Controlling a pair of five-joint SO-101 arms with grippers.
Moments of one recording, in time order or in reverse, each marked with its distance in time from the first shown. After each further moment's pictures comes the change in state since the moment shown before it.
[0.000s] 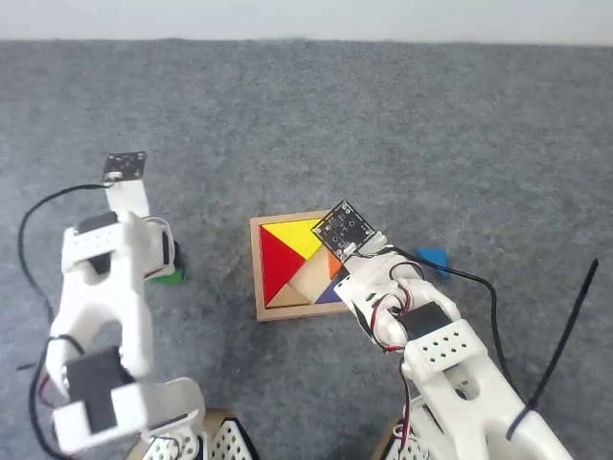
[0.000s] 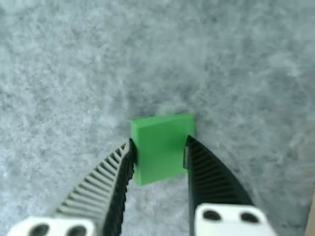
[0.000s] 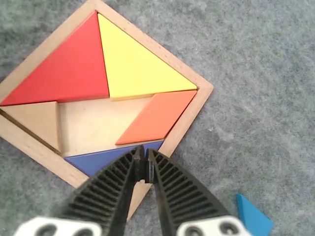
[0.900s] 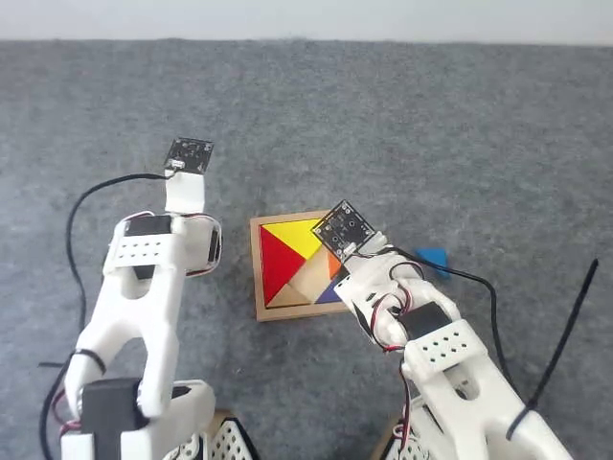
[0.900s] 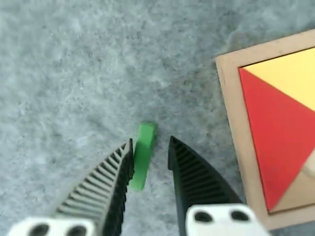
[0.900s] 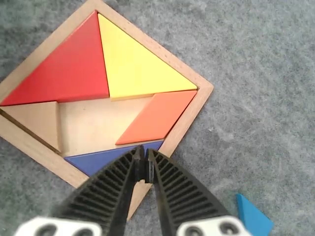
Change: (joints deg) left arm 14.8 -8.2 3.3 -1.7 1.2; right arm 0.0 0.0 0.0 0.0 0.0
